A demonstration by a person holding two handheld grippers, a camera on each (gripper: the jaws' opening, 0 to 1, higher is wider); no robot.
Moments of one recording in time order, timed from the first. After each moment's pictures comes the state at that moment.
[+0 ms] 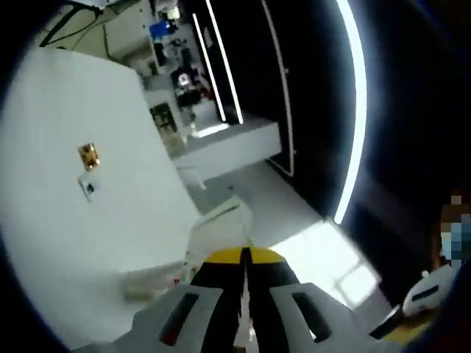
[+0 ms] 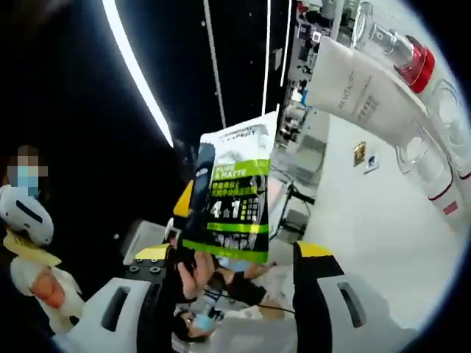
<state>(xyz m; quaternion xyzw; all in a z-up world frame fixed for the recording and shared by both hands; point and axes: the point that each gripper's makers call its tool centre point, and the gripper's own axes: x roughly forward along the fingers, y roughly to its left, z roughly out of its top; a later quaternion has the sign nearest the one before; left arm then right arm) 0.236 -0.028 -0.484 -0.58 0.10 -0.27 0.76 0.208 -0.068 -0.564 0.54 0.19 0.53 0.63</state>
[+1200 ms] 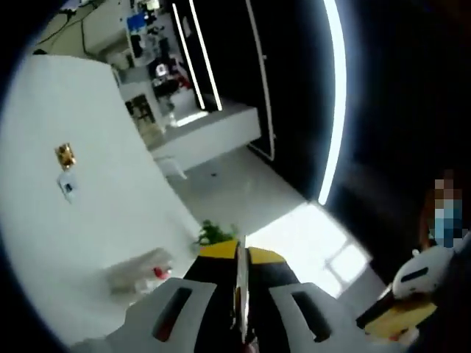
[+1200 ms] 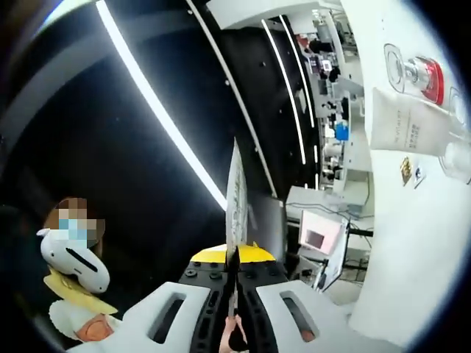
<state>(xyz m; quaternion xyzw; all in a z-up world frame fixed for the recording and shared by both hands) 0.213 -0.043 -0.462 -0.50 0.12 -0.33 0.79 0.200 -0.110 -0.480 0.65 0.05 0.51 0.56</state>
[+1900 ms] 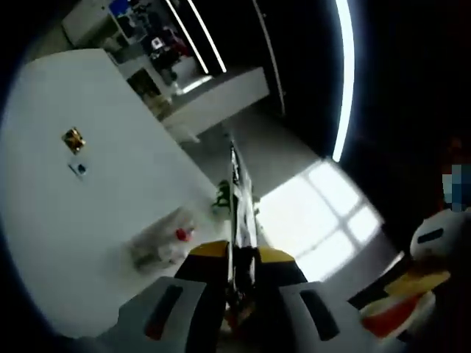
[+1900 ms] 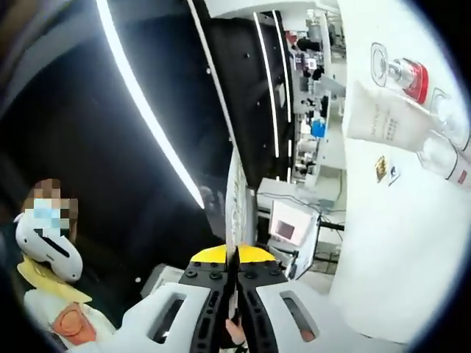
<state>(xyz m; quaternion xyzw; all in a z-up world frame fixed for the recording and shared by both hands) 0.194 -0.065 -0.515 -0.45 0.21 -0.36 0.79 0.197 -0.091 -0.512 0.60 0.12 0.48 0.63</state>
